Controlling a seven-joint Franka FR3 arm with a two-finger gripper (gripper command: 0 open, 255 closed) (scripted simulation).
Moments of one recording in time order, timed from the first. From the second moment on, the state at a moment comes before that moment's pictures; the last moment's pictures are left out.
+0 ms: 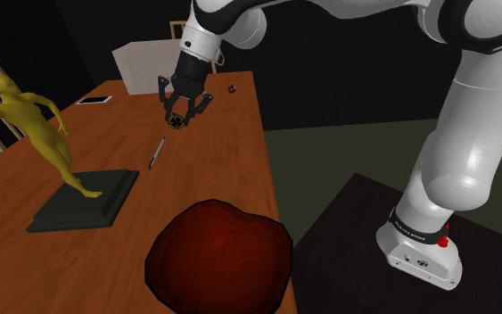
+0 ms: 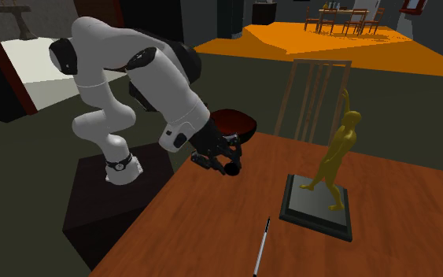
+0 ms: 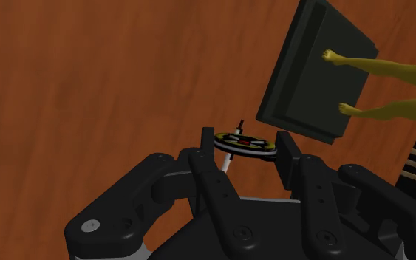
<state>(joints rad) 0.20 0.08 0.24 -1.74 0.47 2.13 0.66</state>
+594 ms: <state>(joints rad) 0.21 0.02 0.26 -1.74 0.46 2.08 0.72</state>
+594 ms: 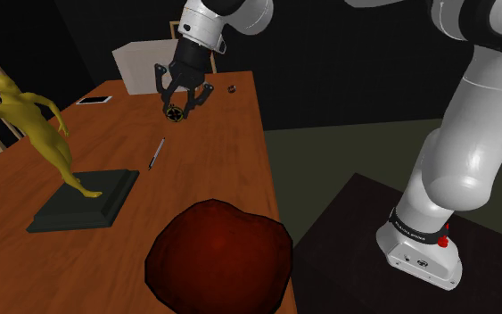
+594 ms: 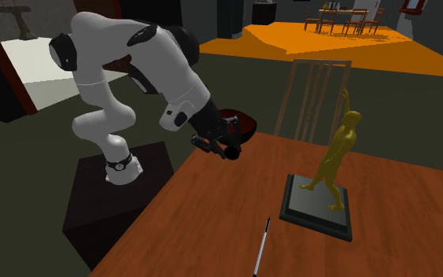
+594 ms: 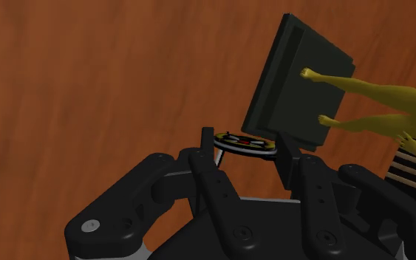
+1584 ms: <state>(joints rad) 0.33 -0.32 0.40 -2.07 0.51 2.19 0.94</state>
